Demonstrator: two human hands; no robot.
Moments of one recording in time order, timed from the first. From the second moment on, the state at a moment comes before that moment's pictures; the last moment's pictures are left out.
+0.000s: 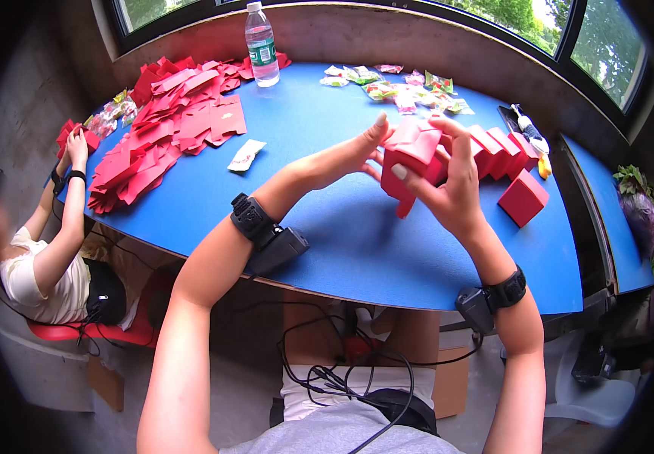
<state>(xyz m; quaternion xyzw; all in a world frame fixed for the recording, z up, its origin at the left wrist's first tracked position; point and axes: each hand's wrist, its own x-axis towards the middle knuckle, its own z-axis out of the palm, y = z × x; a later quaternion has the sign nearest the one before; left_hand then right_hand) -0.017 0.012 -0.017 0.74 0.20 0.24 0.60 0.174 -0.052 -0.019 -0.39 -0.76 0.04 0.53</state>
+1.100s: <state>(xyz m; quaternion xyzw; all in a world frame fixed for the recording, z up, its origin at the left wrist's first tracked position) -0.033 0.014 0.004 0.83 0.09 0.37 0.42 0.163 -0.091 -0.003 -0.49 -0.41 0.63 0.44</state>
